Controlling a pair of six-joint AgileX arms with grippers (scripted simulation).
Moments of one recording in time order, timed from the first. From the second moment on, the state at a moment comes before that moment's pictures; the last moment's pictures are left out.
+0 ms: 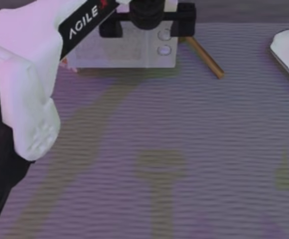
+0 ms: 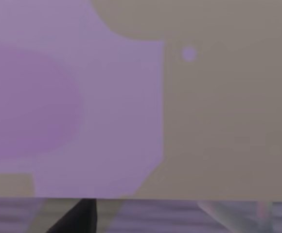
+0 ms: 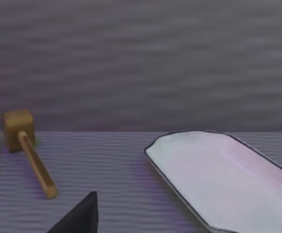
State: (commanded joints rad) left arm -0.57 2.54 2.57 -1.14 -0.27 -0.51; right arm 0.00 0.00 0.00 0.00 0.00 0.00
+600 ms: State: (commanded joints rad) left arm -0.57 2.54 2.57 -1.14 -0.27 -0.51; right arm 0.00 0.00 0.00 0.00 0.00 0.00
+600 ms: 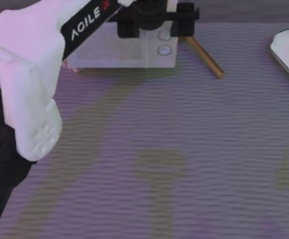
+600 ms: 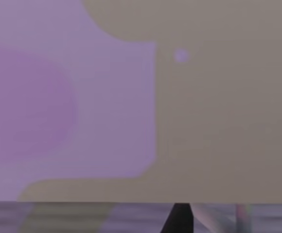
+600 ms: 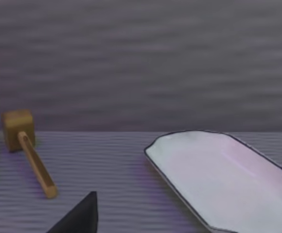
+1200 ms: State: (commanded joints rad) left arm -0.57 2.54 2.57 -1.14 -0.27 -0.51; right arm 0.00 0.00 0.00 0.00 0.00 0.00
